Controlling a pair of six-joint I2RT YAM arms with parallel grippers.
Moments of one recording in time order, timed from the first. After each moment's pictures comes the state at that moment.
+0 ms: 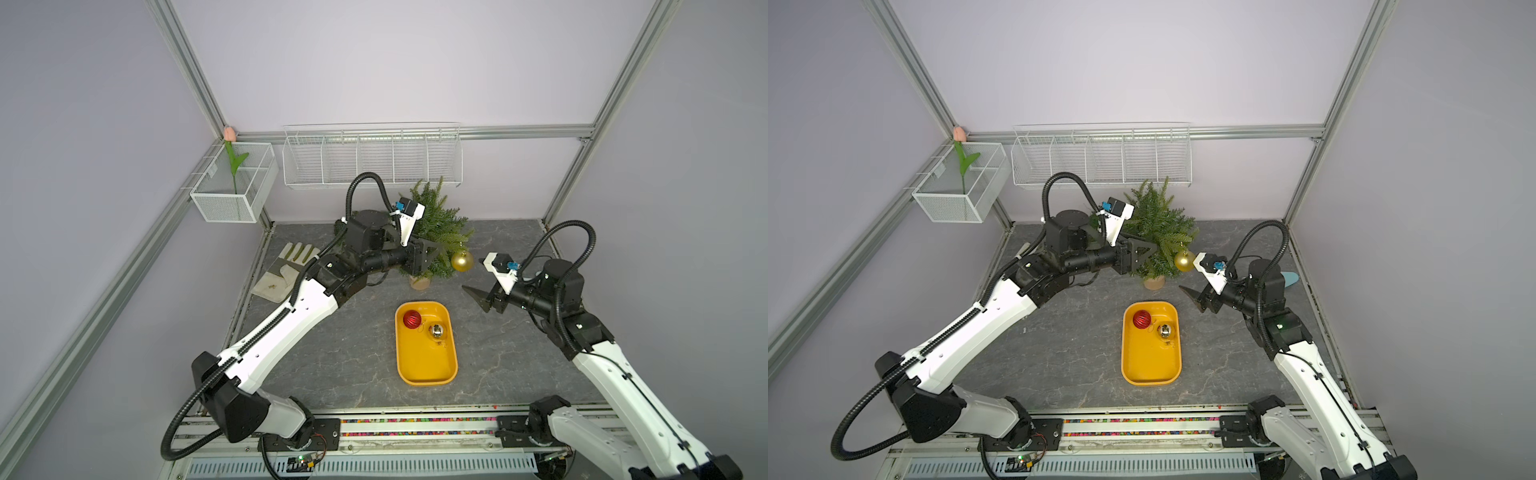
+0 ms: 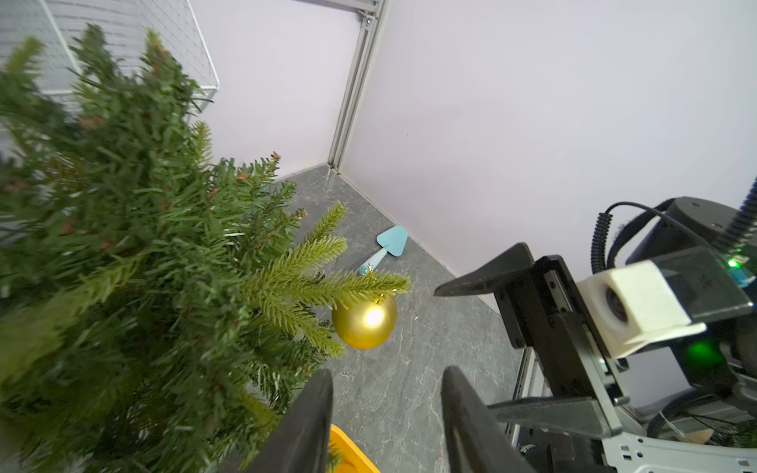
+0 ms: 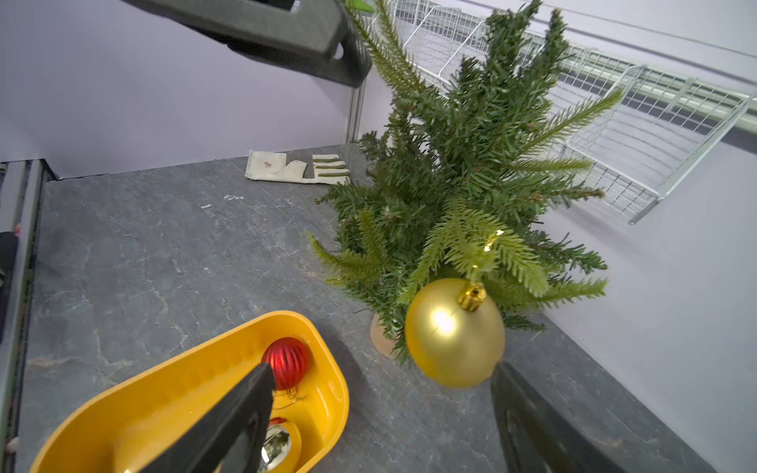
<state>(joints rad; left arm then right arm) -0.76 1.41 1.48 -0.35 0.33 -0.27 0.34 0.90 0.86 -0.26 -0.54 -0.36</state>
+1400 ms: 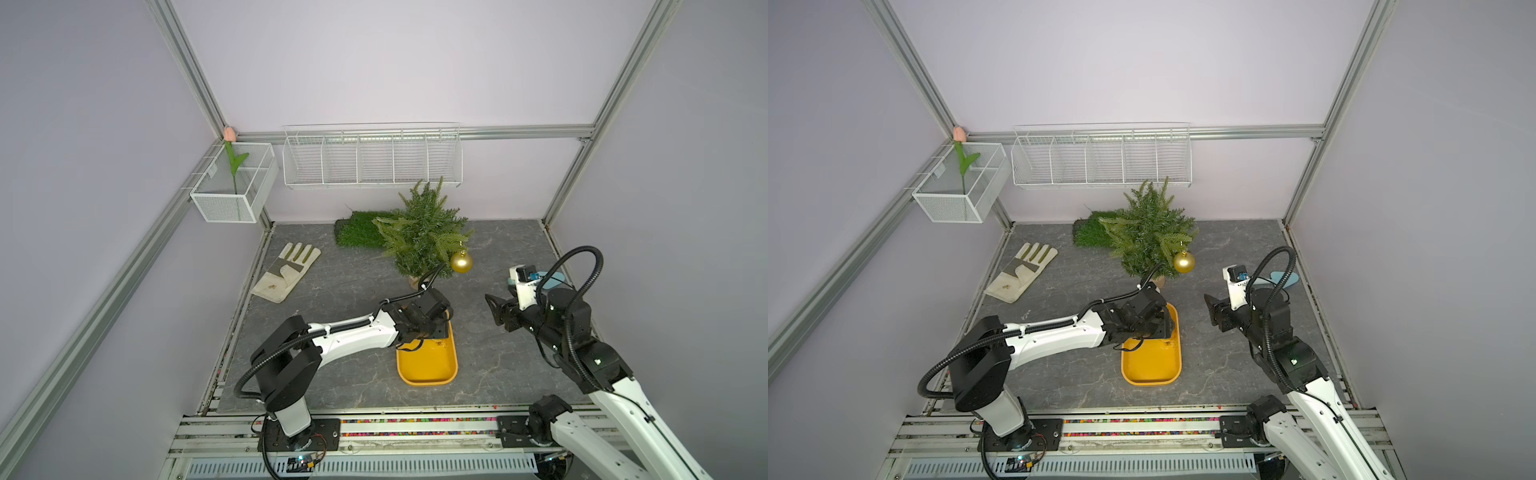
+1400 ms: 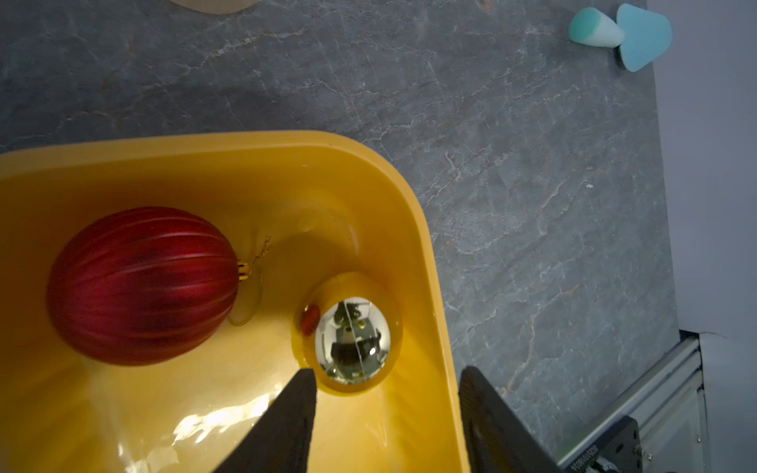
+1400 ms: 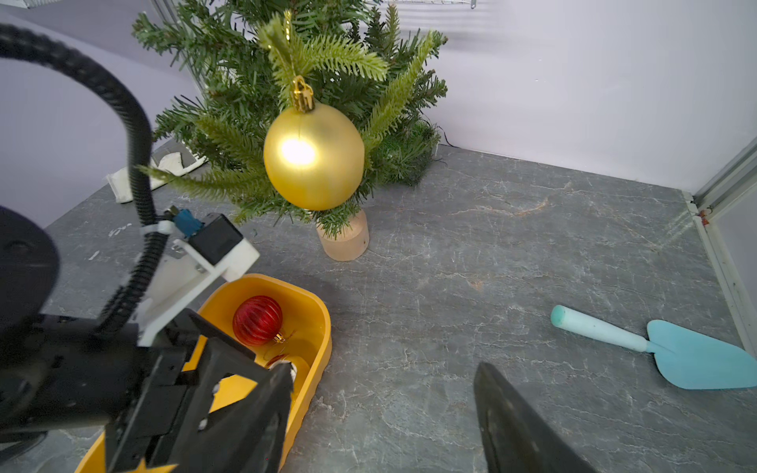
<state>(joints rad) -1.07 1.73 1.17 -0.35 -0.07 -0.91 0.40 0.67 0.76 -0.48 -0.05 0.05</state>
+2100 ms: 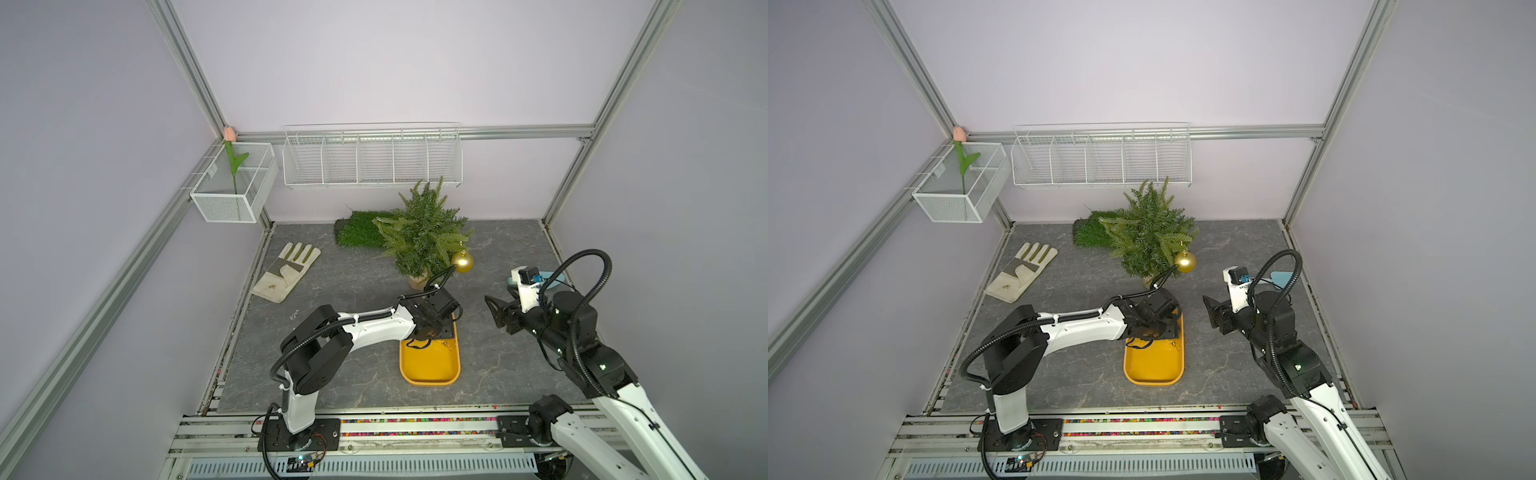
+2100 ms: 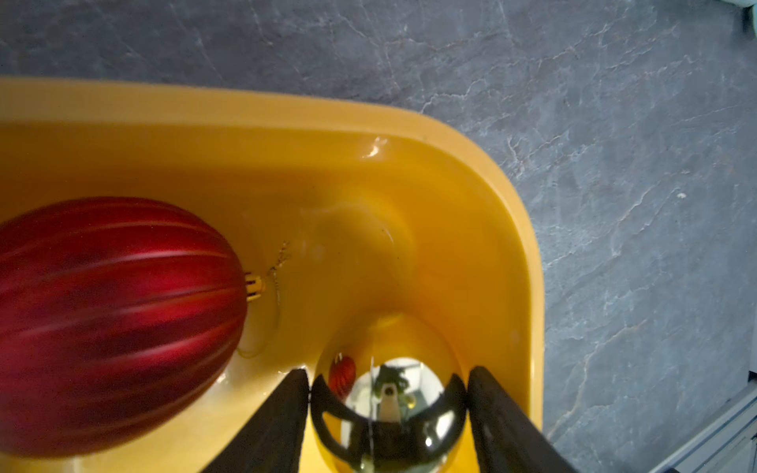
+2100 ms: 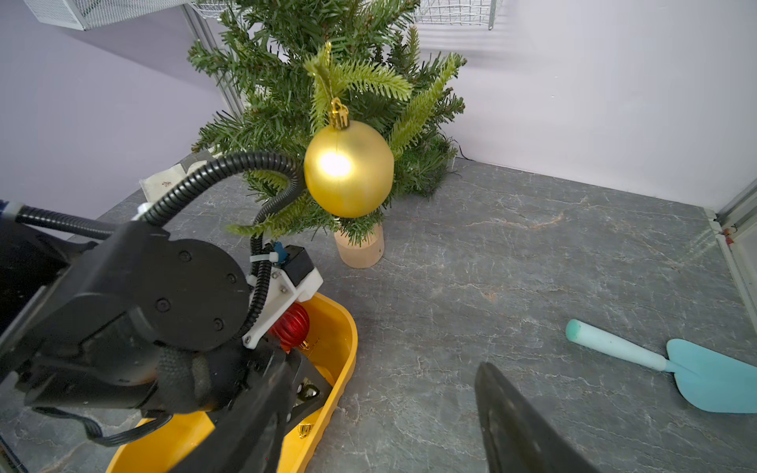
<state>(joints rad) -1.07 1.90 1.29 -0.43 -0.04 -0.95 0.40 0.64 0.76 -0.48 -0.09 0.05</state>
